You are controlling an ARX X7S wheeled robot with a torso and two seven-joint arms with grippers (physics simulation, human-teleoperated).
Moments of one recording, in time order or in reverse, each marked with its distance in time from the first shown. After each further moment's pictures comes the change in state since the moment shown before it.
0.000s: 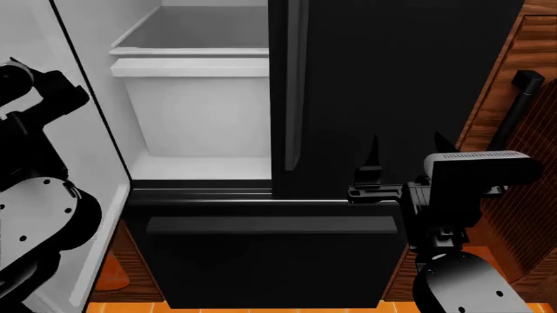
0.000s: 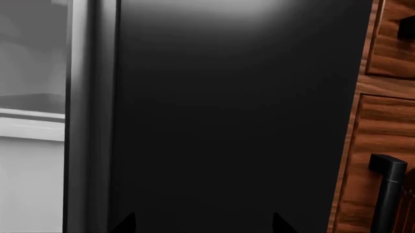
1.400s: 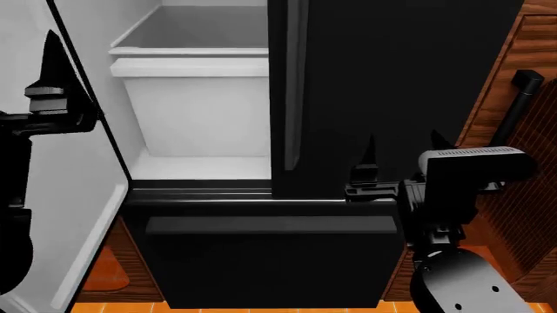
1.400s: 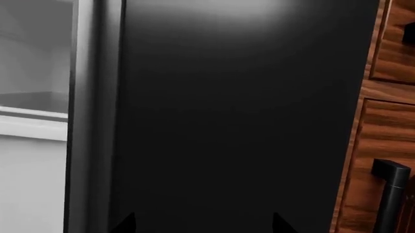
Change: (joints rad) left arm 0.052 -0.261 -0.013 0.246 0.046 0.218 0.596; right arm 0.024 0.014 -0.031 0.005 0.009 0.008 0.021
